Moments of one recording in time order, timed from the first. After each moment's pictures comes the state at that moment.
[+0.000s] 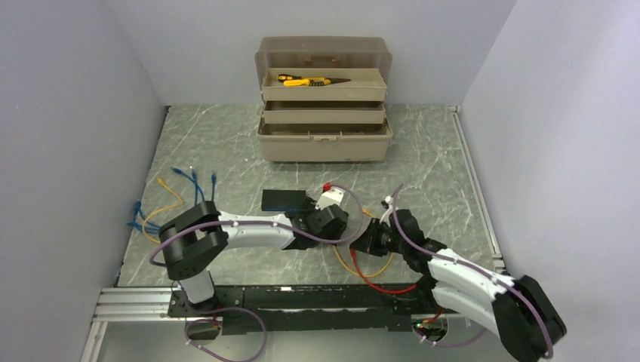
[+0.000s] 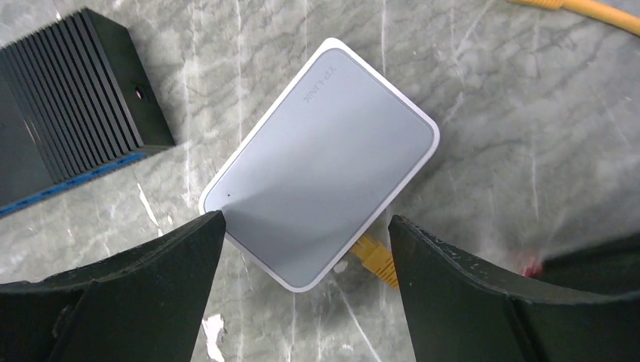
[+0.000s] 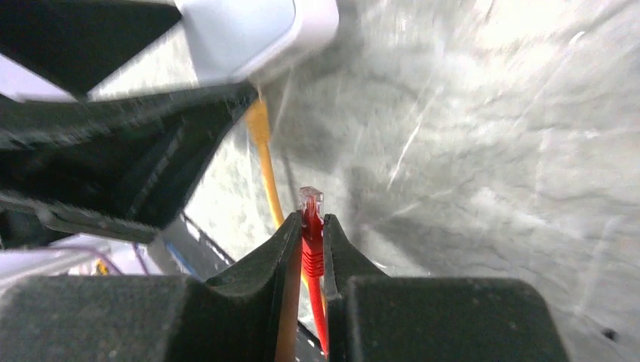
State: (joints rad) left arm -1.15 1.74 1.00 -0.22 -0.53 -0.57; right arm 0.56 0.96 0.13 0.14 -0.37 0.84
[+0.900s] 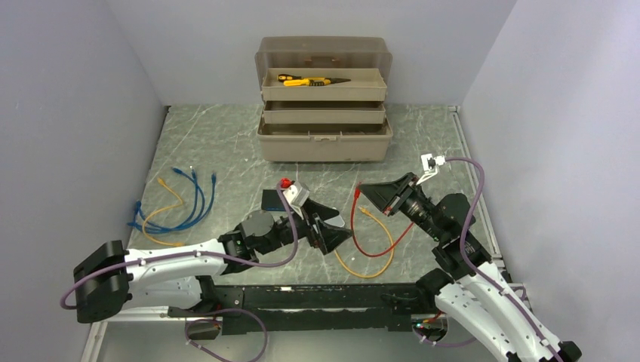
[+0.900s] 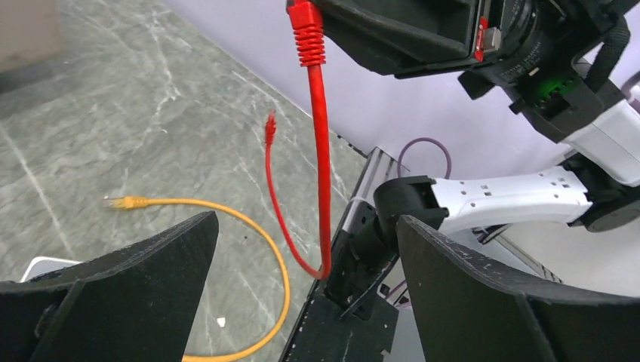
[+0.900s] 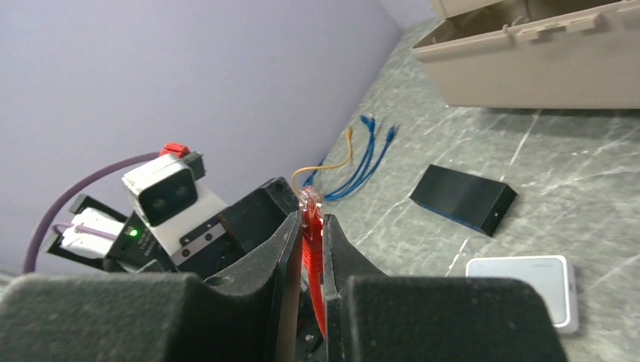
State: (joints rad) left arm -1.15 1.08 0.53 0.64 -0.01 -0.54; right arm 0.54 0.54 0.58 0.03 -0.26 0.85
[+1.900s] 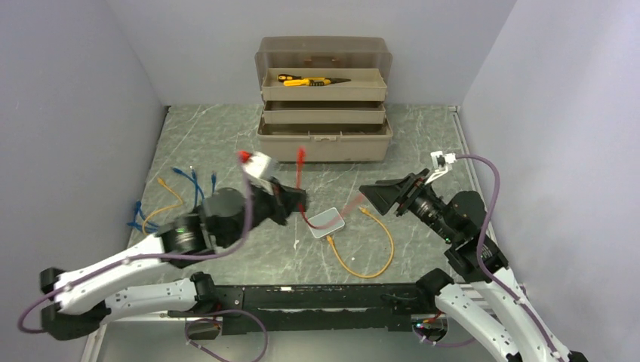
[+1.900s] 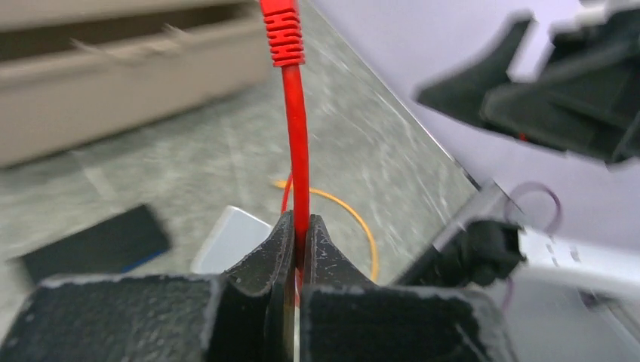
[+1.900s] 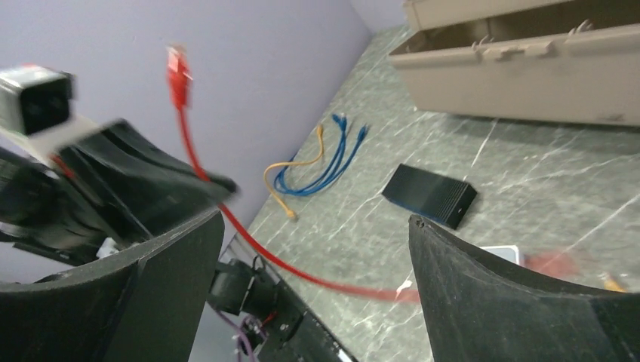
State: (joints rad) left arm -1.15 0.89 0.89 -0.14 -0.26 -0.46; right arm 0.54 0.53 0.73 -0.17 -0.25 0.75
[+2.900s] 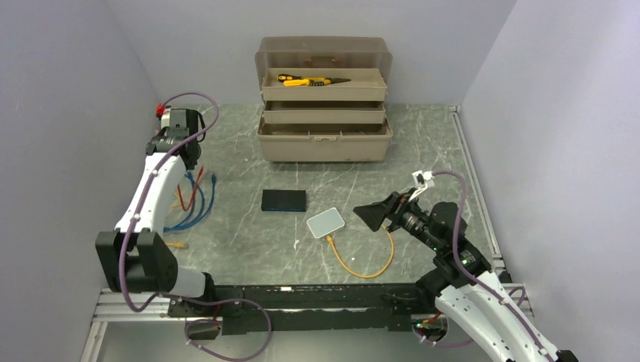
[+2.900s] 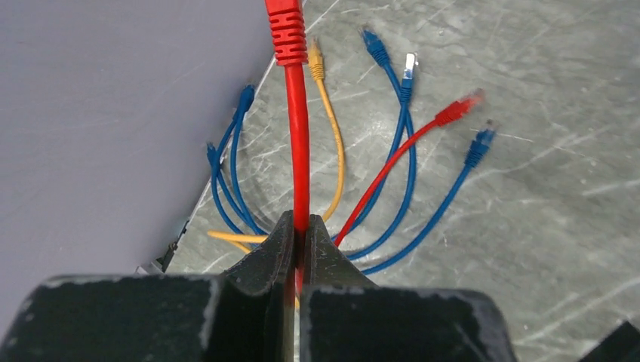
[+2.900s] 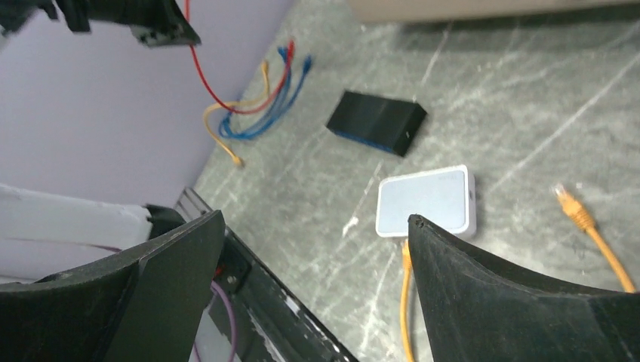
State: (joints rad) left arm -0.02 1.36 1.29 -0.83 -0.63 -0.25; right arm 0.54 0.42 0.52 -0.21 -0.23 0.69
